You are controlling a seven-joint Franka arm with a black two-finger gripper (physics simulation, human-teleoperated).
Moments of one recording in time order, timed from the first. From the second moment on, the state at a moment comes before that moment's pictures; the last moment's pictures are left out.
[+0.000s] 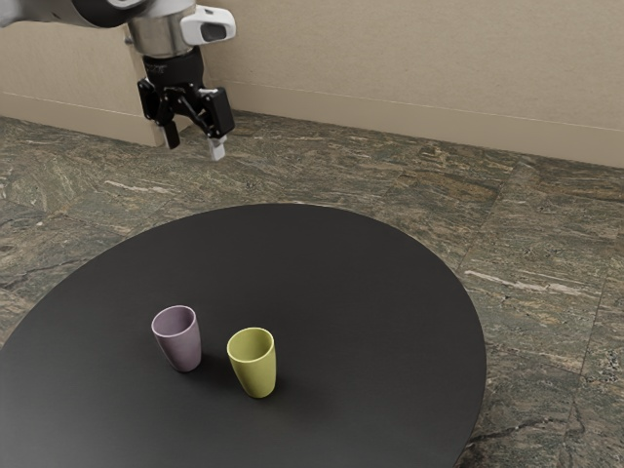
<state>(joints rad) -0.22 0.01 0.13 -1.47 0.00 1.49 -0.02</state>
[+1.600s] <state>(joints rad) -0.22 0.26 0.07 -1.72 0.00 1.88 -0.01</state>
